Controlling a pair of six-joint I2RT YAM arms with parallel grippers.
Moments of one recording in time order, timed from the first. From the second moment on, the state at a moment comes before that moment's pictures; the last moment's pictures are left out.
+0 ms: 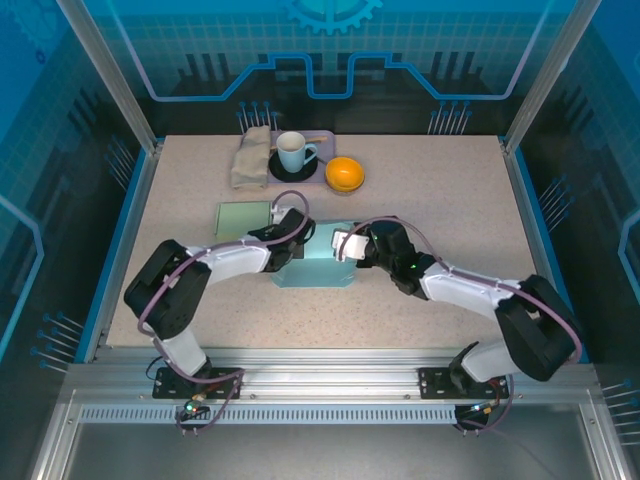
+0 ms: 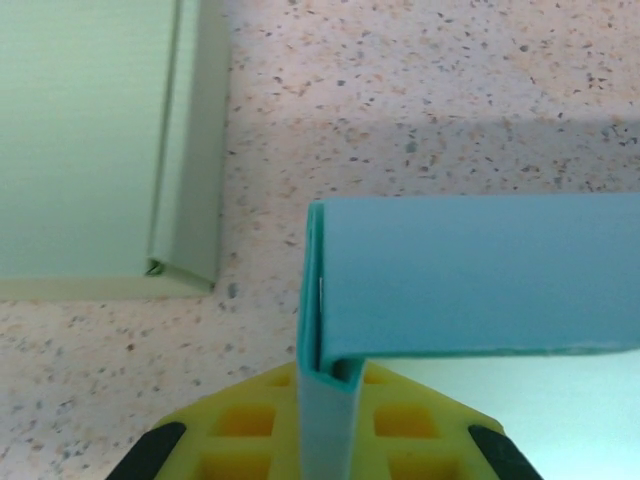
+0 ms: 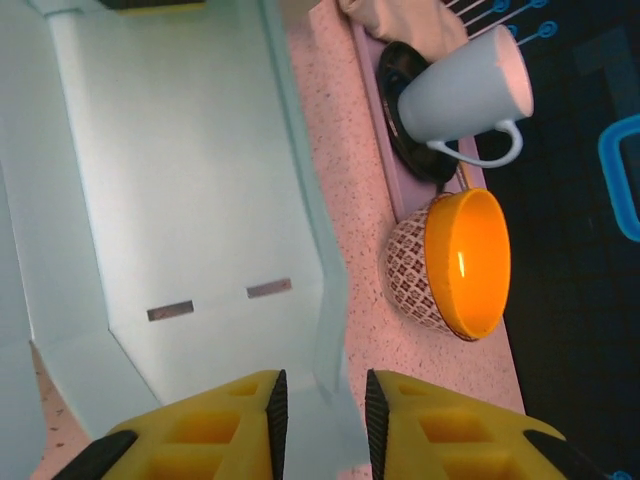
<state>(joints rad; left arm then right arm) -0.59 1.70 0.93 -0.24 -0.46 -0.56 0.65 1.39 0.69 0.18 0.10 -0.93</state>
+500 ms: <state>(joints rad) -0.67 1.51 0.68 0.14 -0.60 -0.48 0.59 1.32 1.21 -0.47 0.09 0.17</state>
